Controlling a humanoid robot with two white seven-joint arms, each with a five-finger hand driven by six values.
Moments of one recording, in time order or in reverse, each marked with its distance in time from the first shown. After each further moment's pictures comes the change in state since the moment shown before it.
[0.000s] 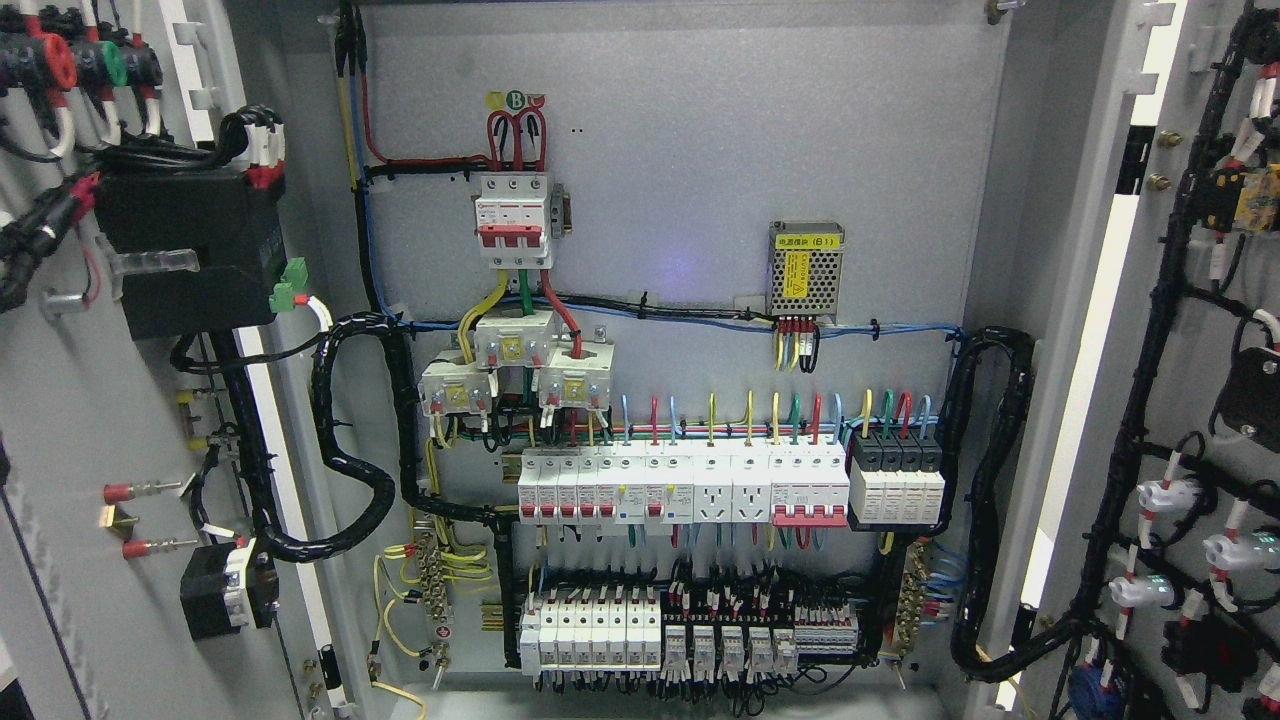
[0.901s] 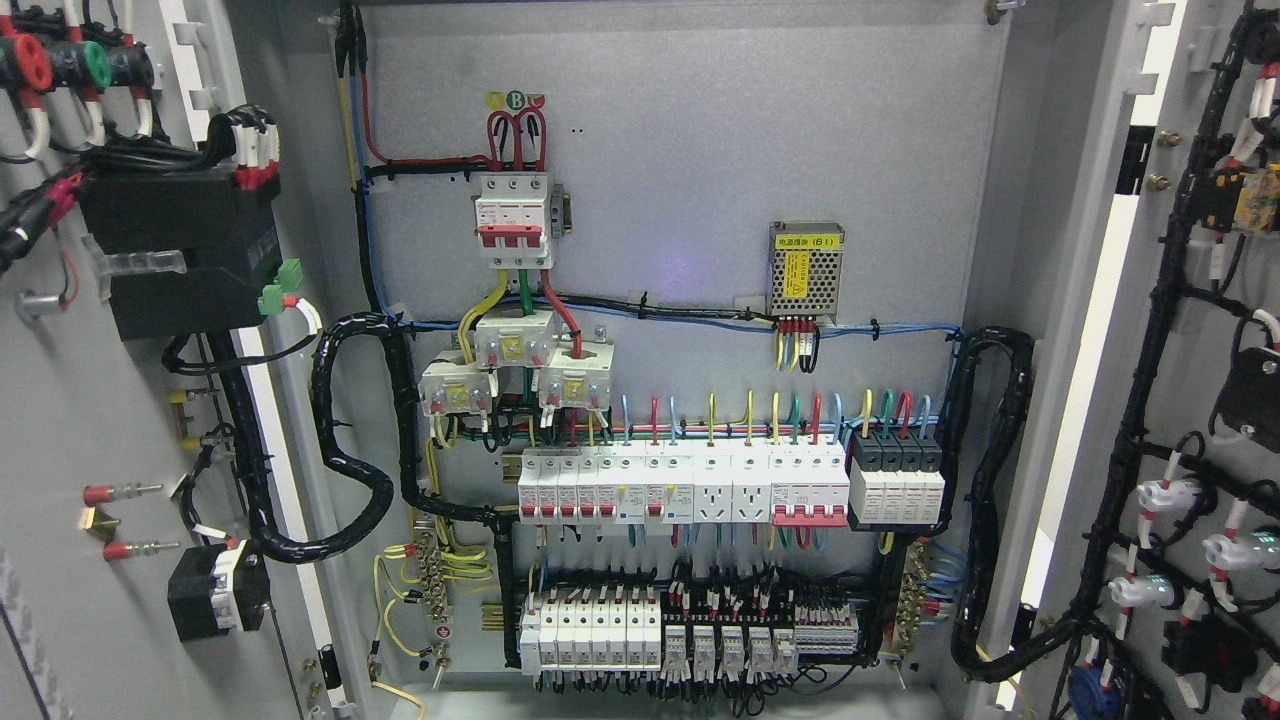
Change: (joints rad) left arm 0.001 0.000 -0.027 -0.005 0.000 0.001 0.000; right arm 0.002 0.002 0.005 0.008 0.017 0.000 0.000
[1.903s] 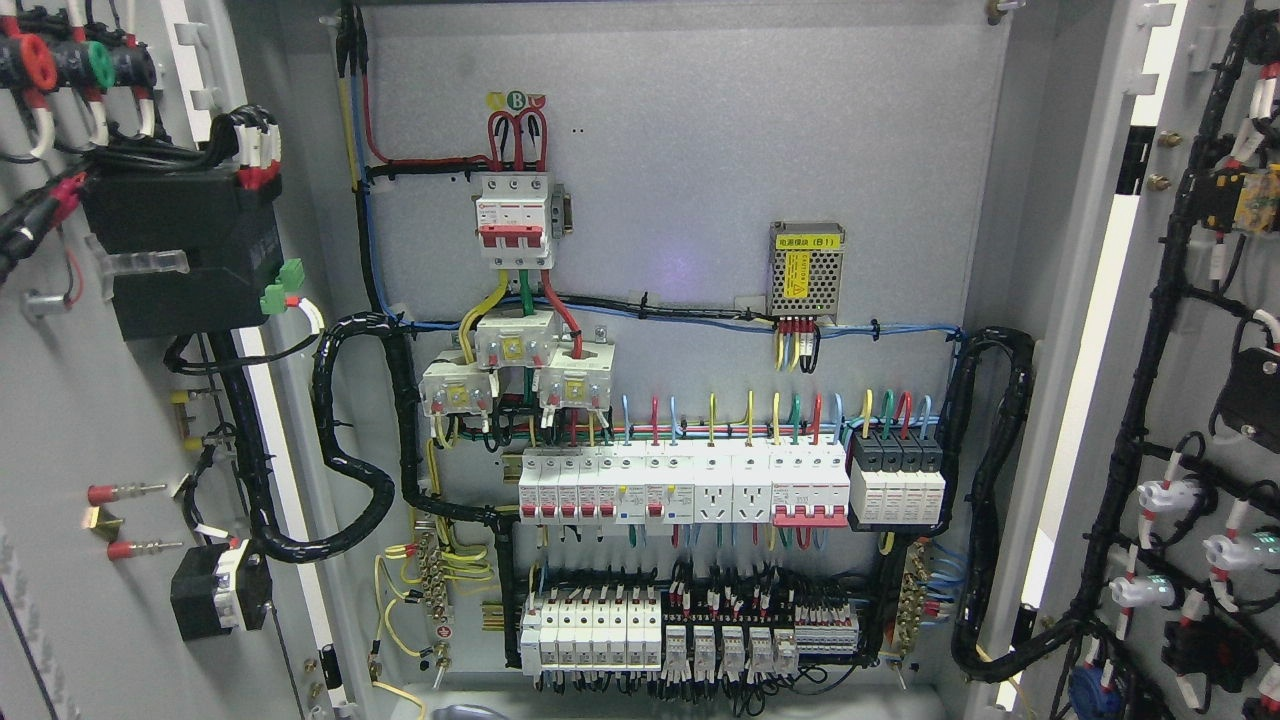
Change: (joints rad) left arm 0.369 0.072 -0.075 -0.571 0.000 -0.005 -0.009; right arm 0.257 -0.128 -0.278 -0.027 0.003 -0.246 -0.072
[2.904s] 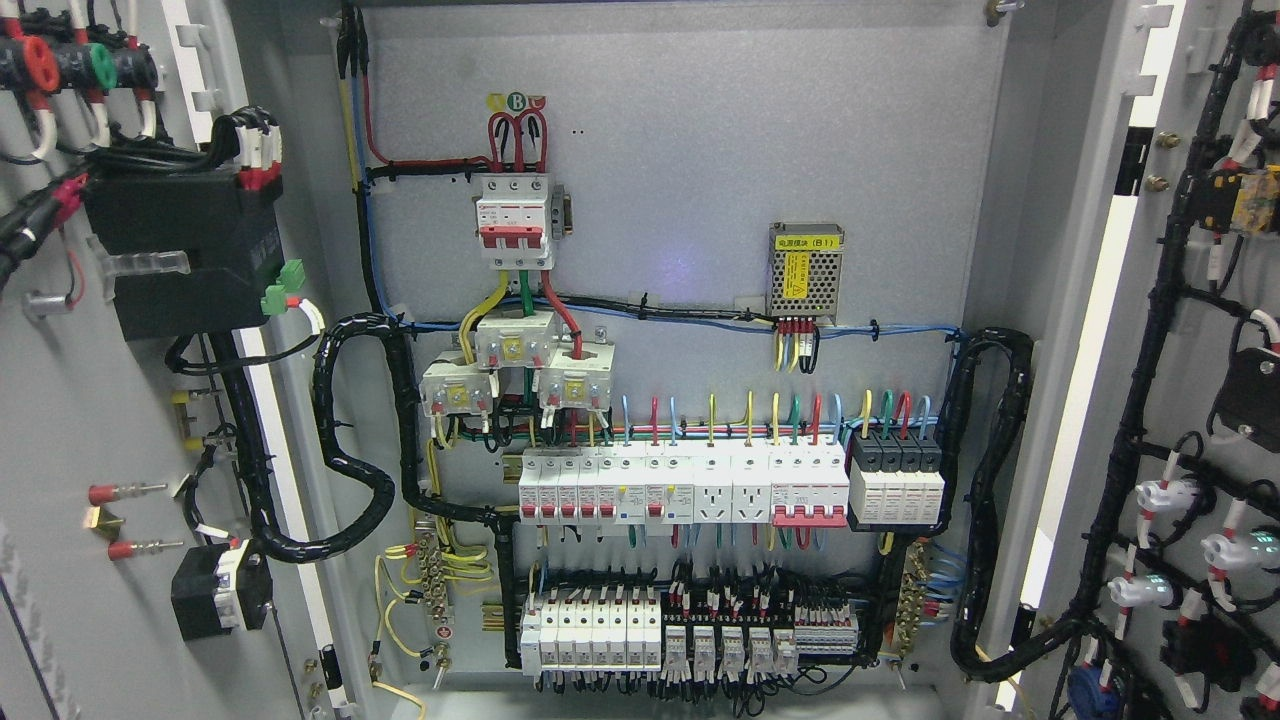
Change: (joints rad) left arm 0.240 0.099 0.017 -0.828 0.027 -0.263 -0.013; right arm 0.518 -0.252 -0.292 -0.162 0.031 -0.619 -0.001
